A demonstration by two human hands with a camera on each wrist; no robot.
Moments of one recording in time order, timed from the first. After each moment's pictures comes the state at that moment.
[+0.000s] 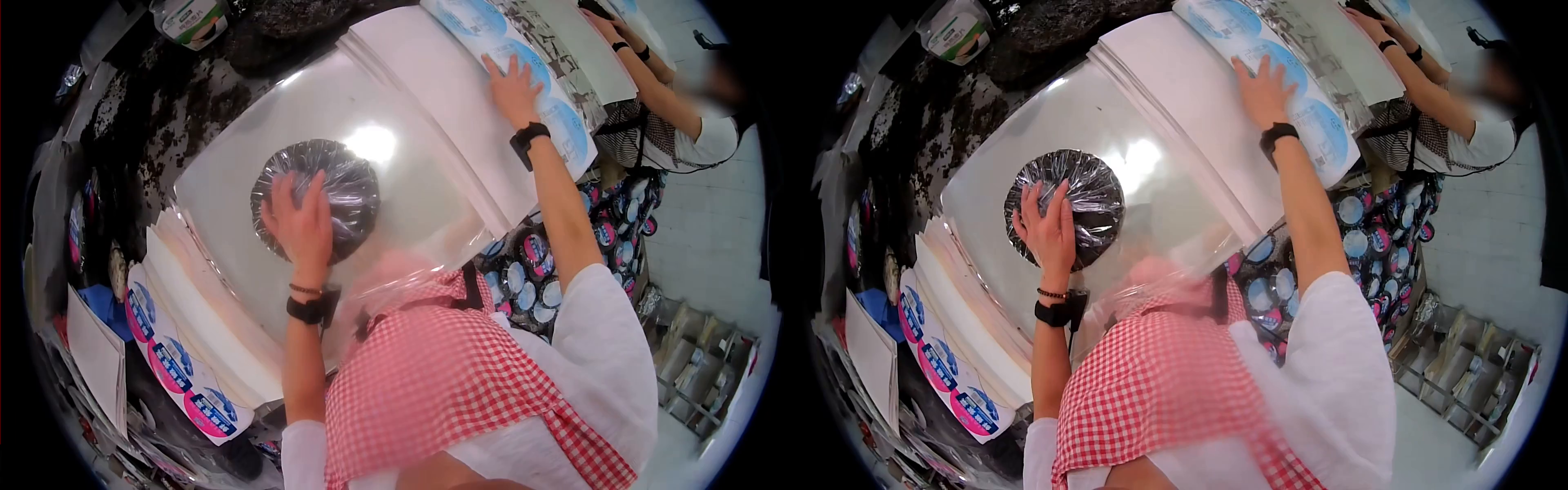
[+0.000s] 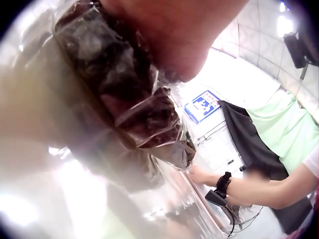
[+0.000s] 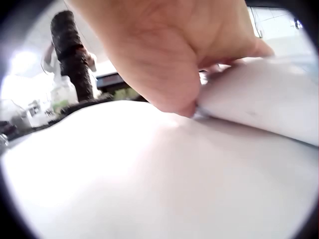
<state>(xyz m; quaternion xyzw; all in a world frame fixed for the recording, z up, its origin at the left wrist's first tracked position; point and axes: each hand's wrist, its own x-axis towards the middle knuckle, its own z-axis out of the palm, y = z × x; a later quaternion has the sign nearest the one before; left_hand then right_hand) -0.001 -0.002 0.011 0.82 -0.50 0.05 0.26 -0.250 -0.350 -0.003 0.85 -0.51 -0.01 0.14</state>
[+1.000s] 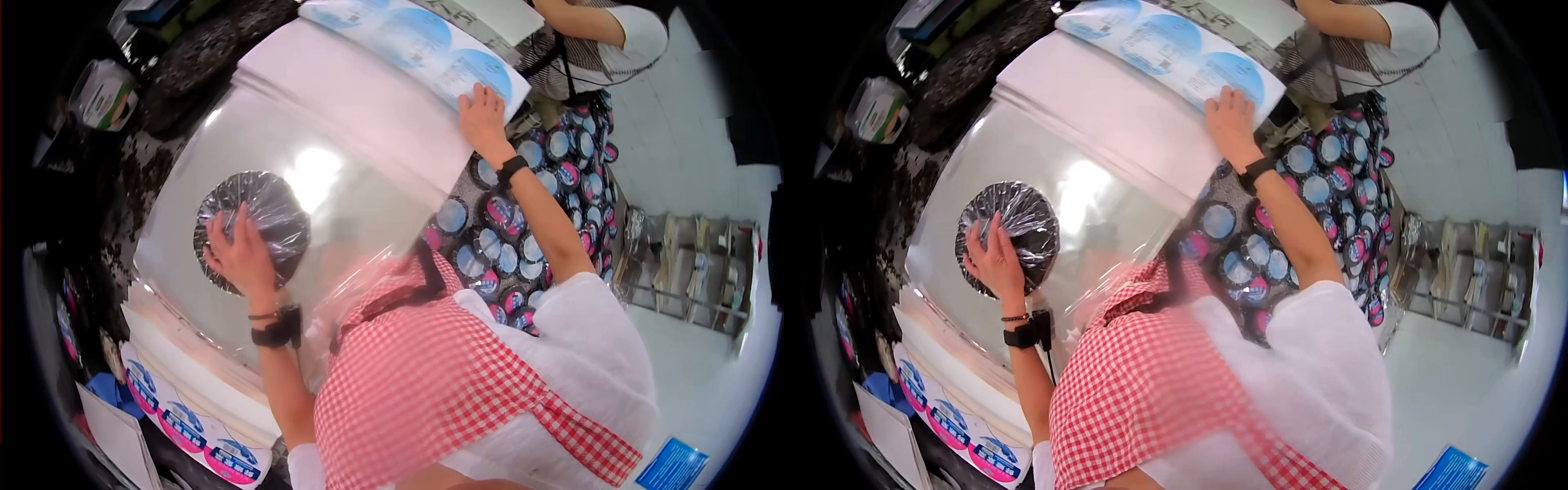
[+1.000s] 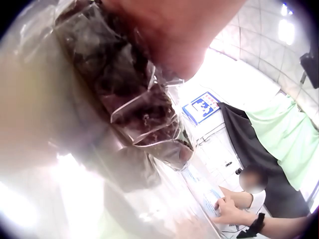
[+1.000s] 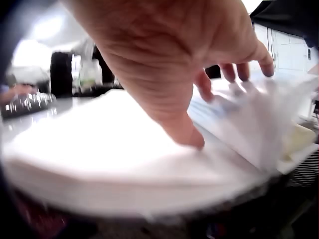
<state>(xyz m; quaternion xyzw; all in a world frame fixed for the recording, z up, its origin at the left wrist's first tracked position) 0.005 -0.002 -0.007 0.83 -0.51 0.08 0.22 -0.378 -0.251 0.012 0.86 -0.45 0.05 0.25</state>
